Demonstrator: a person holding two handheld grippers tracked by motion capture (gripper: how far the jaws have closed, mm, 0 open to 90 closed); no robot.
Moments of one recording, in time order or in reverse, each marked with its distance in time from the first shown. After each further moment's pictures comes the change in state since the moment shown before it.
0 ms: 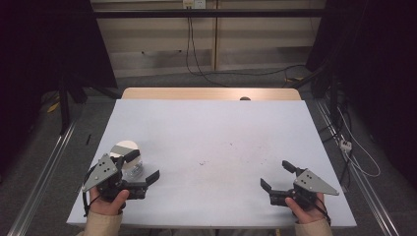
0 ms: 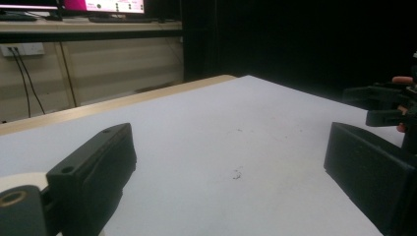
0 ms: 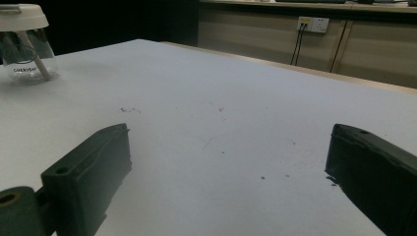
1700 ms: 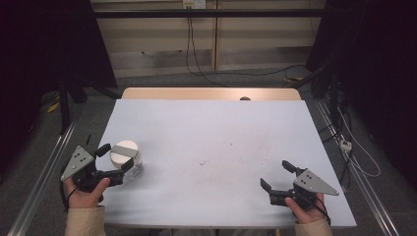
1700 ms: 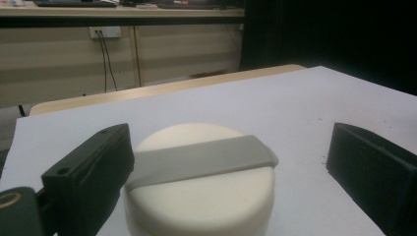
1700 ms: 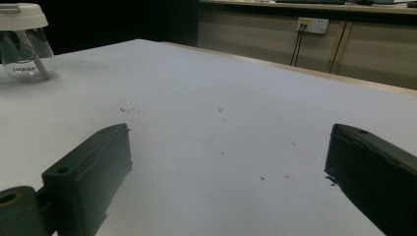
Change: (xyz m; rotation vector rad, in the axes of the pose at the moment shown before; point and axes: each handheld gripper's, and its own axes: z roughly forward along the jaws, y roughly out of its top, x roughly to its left) left arm 0.058 -0.011 -0.029 0.044 0.226 -0.036; right arm 0.000 0.000 0.000 0.001 -0.002 -0.004
